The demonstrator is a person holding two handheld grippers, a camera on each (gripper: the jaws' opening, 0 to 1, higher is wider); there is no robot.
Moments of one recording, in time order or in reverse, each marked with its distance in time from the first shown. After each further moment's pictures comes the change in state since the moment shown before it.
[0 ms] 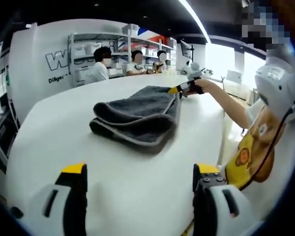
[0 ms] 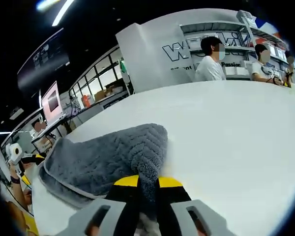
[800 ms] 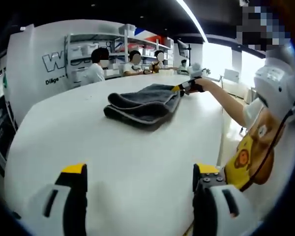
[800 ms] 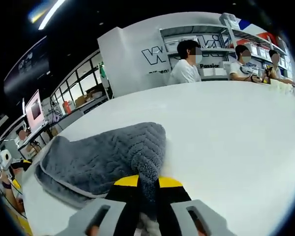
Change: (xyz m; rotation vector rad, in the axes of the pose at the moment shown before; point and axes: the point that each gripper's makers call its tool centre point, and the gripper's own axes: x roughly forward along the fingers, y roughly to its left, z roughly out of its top) left arm 0.006 -0.007 0.005 0.010 -0.001 -0.012; right arm -0.046 -0.057 -0.006 0.051 -0.031 -0.167
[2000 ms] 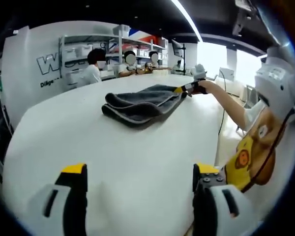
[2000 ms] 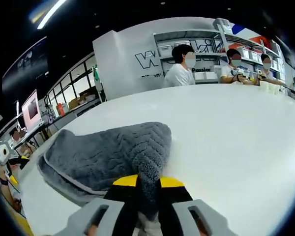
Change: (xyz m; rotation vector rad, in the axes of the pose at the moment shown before) left arm 0.012 -0.012 0.011 0.032 -0.001 -0.042; right arm -0.038 -0.015 -0.015 -0.008 -0.035 -0.068
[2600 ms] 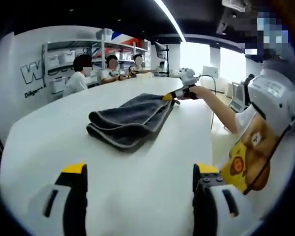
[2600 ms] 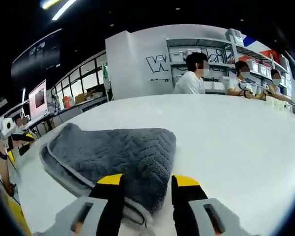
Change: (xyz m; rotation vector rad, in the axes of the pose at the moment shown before) left arm 0.032 -0.007 0.054 0.076 -0.028 -0.158; right arm -0.014 0.012 0.002 -0.126 -0.023 0.029
